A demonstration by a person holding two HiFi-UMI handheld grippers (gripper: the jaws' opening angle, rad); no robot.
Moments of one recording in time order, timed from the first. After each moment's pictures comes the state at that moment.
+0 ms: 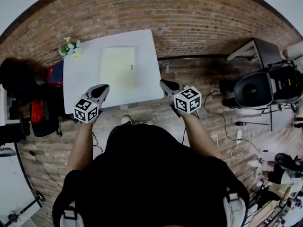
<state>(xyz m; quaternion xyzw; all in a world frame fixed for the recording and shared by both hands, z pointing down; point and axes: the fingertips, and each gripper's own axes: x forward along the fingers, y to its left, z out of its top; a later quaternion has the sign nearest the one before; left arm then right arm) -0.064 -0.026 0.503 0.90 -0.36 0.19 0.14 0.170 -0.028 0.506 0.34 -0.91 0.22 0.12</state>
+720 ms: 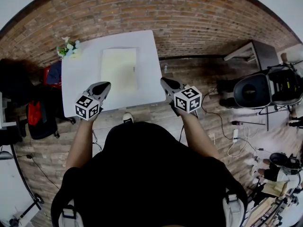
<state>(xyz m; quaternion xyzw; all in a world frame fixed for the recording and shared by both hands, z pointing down) -0.088 -0.065 0.513 0.91 -0.34 0.18 0.14 0.141 -0.063 0.503 0.37 -0.89 0.22 0.13</state>
